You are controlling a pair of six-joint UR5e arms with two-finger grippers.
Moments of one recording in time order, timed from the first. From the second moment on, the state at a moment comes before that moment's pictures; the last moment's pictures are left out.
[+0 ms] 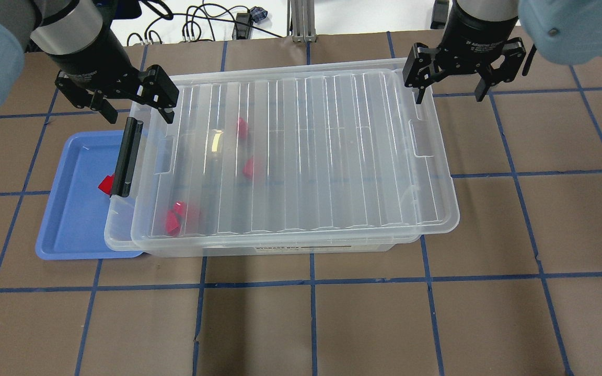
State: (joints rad) left arm -1.55 -1.60 -1.52 -1.56 1.55 0.09; right arm 1.61 -1.45 1.48 -1.59 -1.61 0.07
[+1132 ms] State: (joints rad) left arm -1.54 -1.64 -1.51 -1.57 1.58 0.09; right arm 1.58 -1.38 1.71 -1.88 -1.75 0.03
